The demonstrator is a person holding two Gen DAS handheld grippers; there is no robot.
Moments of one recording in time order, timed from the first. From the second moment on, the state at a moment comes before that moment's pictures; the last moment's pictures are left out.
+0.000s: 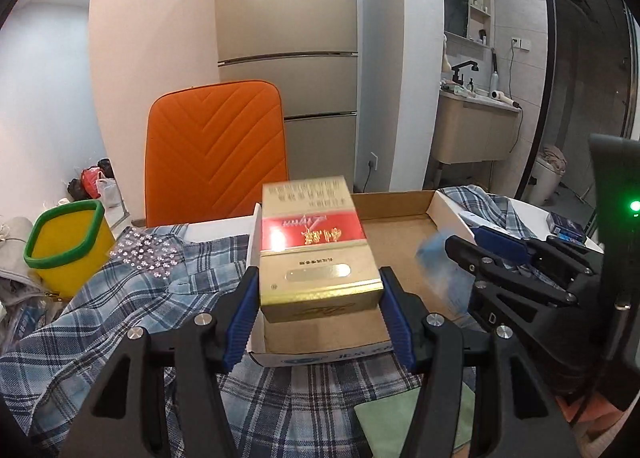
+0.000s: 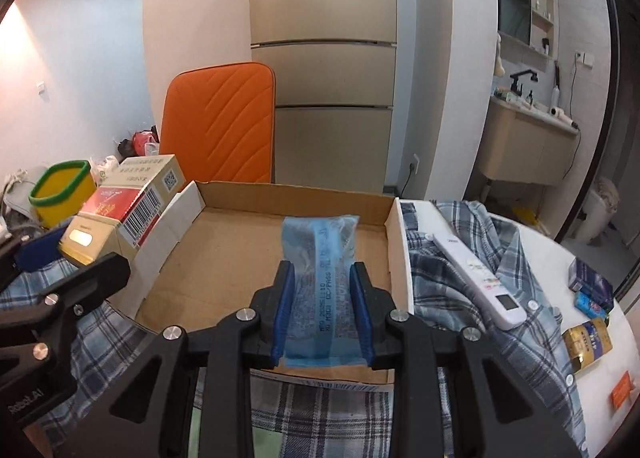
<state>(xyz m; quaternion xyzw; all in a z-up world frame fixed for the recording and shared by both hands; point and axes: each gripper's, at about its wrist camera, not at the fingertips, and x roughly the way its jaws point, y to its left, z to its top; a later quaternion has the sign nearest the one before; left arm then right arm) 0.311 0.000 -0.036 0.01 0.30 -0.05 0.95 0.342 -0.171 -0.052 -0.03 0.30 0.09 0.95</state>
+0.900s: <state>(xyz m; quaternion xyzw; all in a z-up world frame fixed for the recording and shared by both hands) 0.223 -0.008 0.038 0.02 0.20 -0.03 0.98 0.292 -0.198 0.011 -0.02 0.22 0.06 0.97</state>
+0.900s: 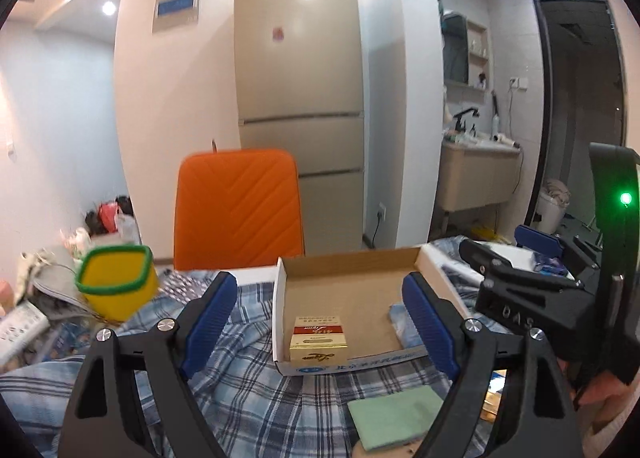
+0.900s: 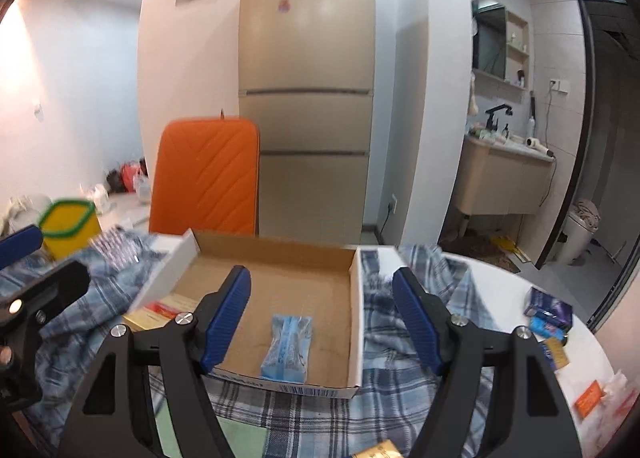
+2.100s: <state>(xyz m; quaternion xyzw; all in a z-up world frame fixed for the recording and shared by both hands) 0.022 -0.001 0.026 -0.03 0.05 -0.02 1.00 0.121 -0.238 0.010 0.00 0.10 0.05 0.99</state>
